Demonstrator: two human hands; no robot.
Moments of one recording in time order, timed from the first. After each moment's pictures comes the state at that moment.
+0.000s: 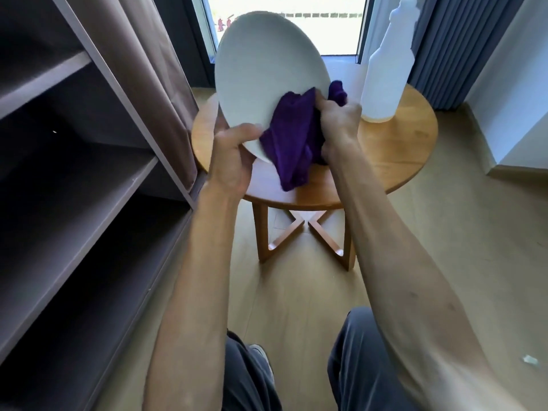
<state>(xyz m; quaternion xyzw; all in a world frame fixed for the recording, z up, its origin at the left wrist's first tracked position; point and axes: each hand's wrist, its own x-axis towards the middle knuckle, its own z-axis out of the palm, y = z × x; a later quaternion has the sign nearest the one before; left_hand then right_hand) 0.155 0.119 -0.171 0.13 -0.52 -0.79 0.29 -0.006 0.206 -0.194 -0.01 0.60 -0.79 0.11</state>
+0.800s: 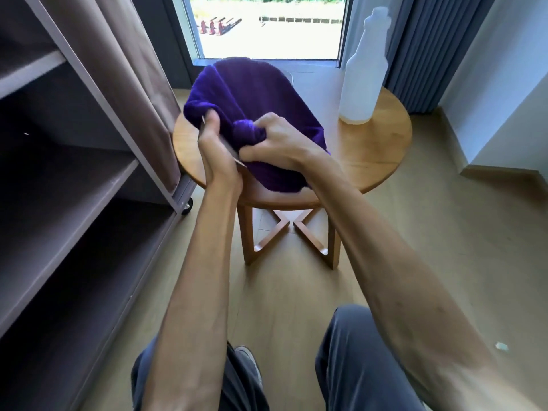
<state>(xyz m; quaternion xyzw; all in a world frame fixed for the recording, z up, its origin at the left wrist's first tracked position) 0.127 0.136 -0.180 0.22 -0.41 -0.78 0.42 0.043 0.208 -0.174 -0.44 0.78 -0.42 0.16</state>
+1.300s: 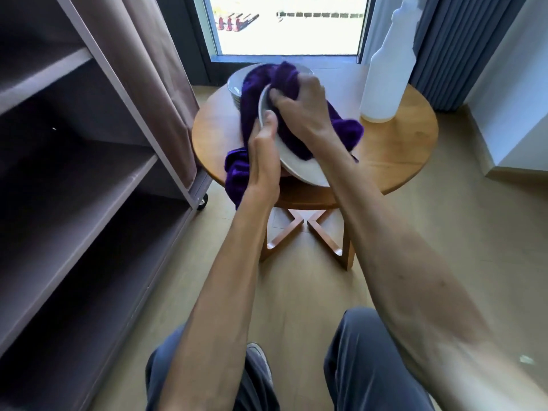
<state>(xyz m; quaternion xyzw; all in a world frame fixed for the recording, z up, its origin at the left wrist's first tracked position) 0.119 0.147 -0.197 0.22 -0.55 -0.74 0.31 0.025 0.185 -0.162 -0.30 0.78 -0.55 -0.02</state>
